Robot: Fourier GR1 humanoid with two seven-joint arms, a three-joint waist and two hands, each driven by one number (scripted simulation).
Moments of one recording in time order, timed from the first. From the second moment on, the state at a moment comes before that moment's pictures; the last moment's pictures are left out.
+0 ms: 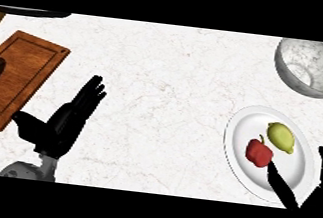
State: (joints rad) left arm -0.08 0.30 -0.31 -1.57 0.37 0.15 0.03; right arm 0.23 -0.29 0.15 -1.51 0.38 -0.96 -0.03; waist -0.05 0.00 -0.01
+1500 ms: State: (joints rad) left arm -0.17 0.26 -0.31 -1.51 0.39 0.10 0.07; right arm 0.08 -0.05 0.18 -1.80 1.11 -0.16 1.22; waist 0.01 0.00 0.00
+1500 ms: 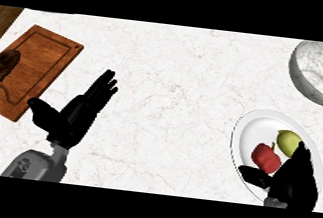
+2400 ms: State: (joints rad) left arm -0.17 0.23 -0.30 -1.55 0.35 0.10 0.11; right arm -0.07 0.00 0.11 -1.66 1.16 -0.01 1.21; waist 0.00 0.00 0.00
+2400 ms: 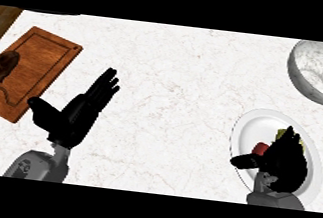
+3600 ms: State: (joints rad) left arm -0.14 0.18 -0.23 -1.55 0.31 0.04 0.12; right arm -0.09 0.00 0.07 -1.50 1.20 -0.14 1.12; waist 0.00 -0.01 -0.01
